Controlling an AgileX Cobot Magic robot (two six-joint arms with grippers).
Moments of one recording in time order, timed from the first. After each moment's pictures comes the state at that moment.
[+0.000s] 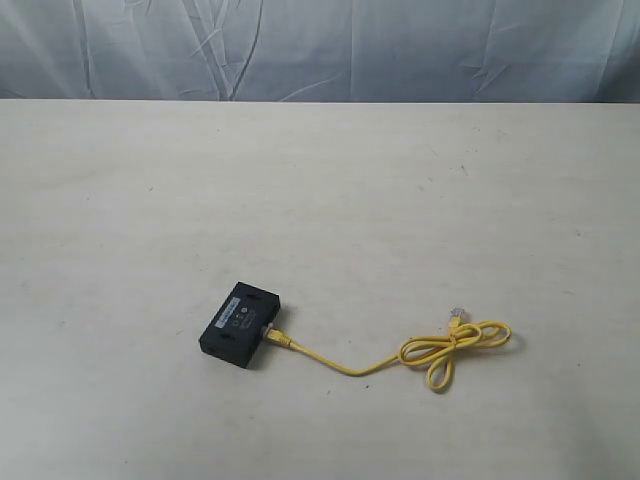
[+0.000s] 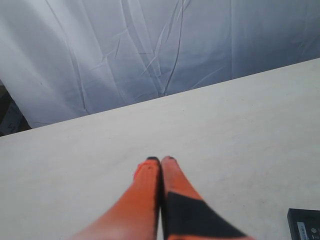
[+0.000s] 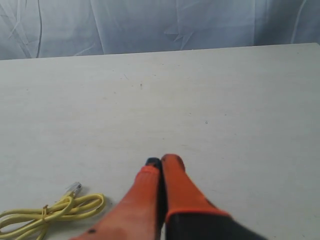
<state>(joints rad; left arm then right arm) -0.07 0.48 -0.54 -0.32 0.44 0.48 0.06 0.01 0.00 0.03 0.38 -0.01</state>
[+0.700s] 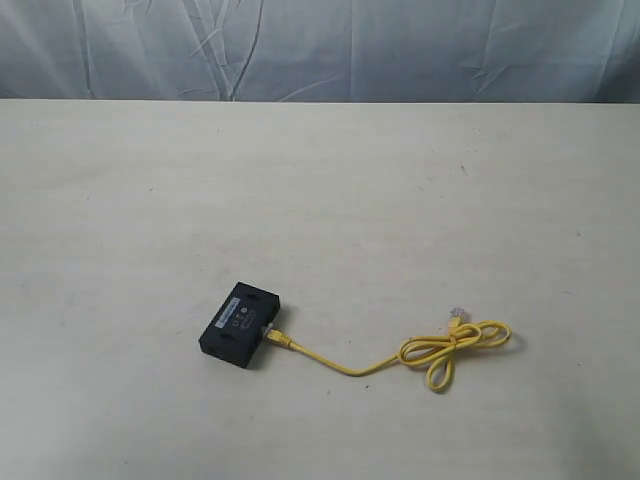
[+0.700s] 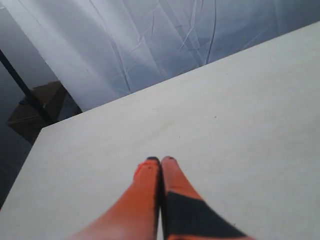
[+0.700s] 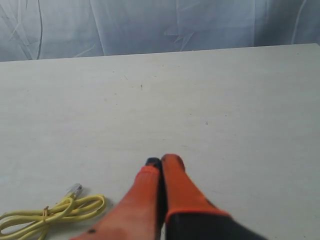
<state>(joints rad) -0.01 0.18 -0.22 -0.11 0.37 0.49 0.06 0.01 0.00 0.03 0.37 0.00</state>
